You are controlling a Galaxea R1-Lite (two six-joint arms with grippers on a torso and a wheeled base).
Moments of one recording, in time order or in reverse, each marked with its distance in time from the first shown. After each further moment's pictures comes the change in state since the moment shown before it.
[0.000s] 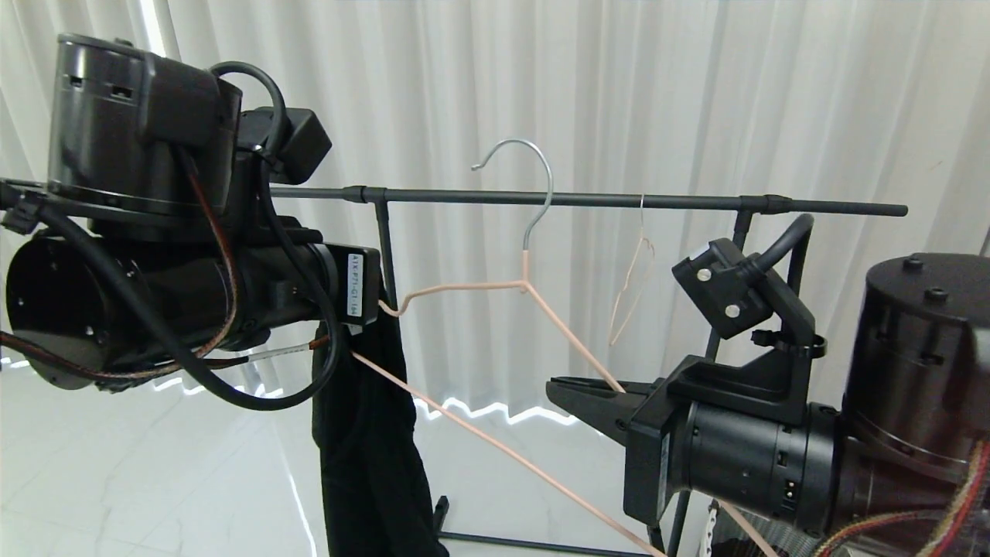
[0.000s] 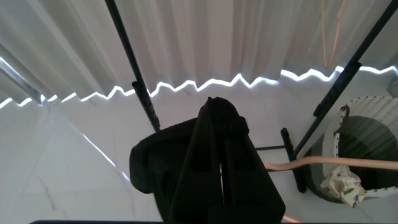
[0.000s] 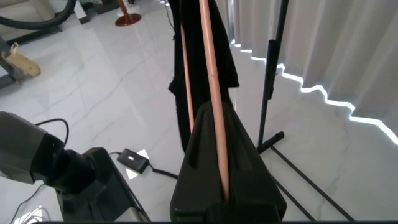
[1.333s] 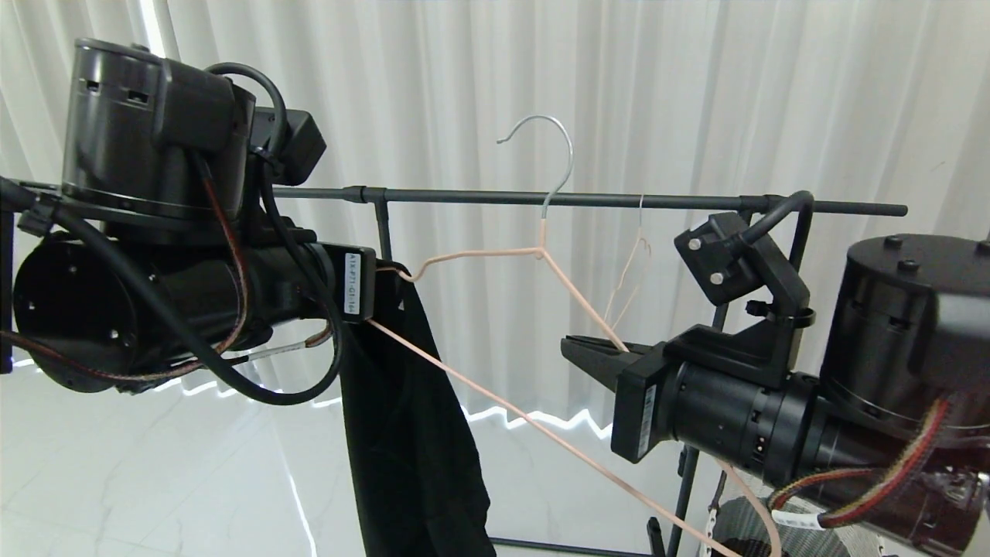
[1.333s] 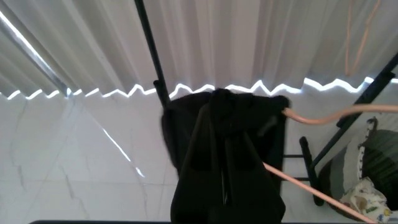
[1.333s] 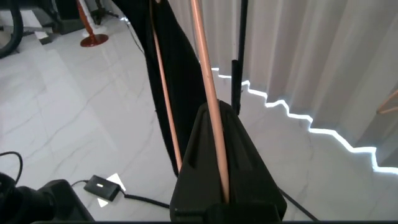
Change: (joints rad) left arm -0.011 0.012 -0.005 0.010 0.110 -0.007; right arm -0.041 0.035 -0.031 -0.052 -0.114 -0.055
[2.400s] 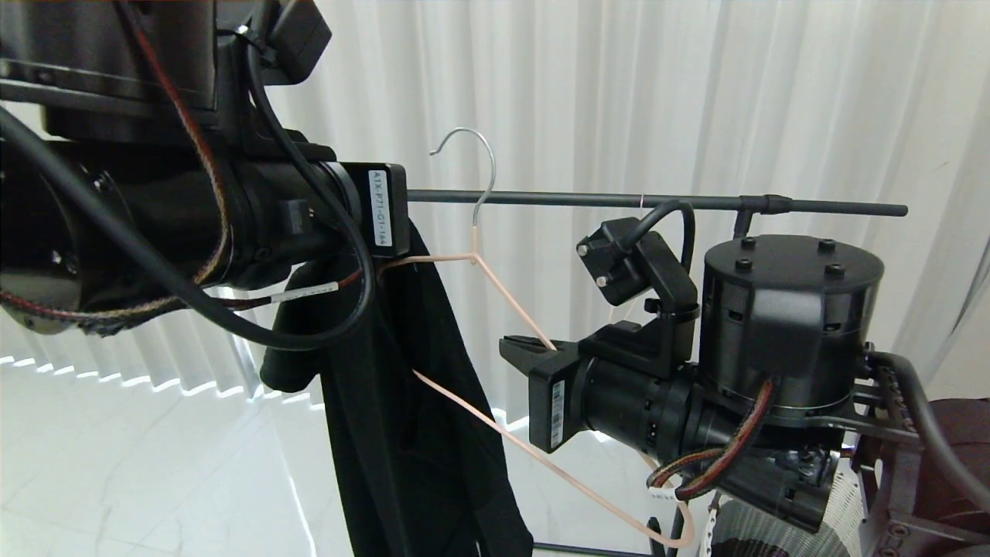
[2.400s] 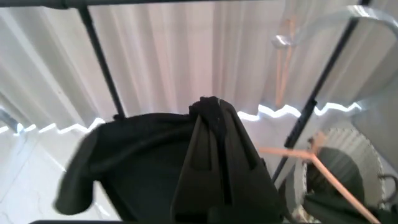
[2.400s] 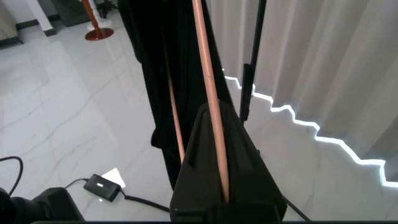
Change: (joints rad) left arm -0.090 0.022 -0.176 0.001 -0.002 -0.025; right arm 0.036 0.150 -0.133 0.000 0.006 -0.020
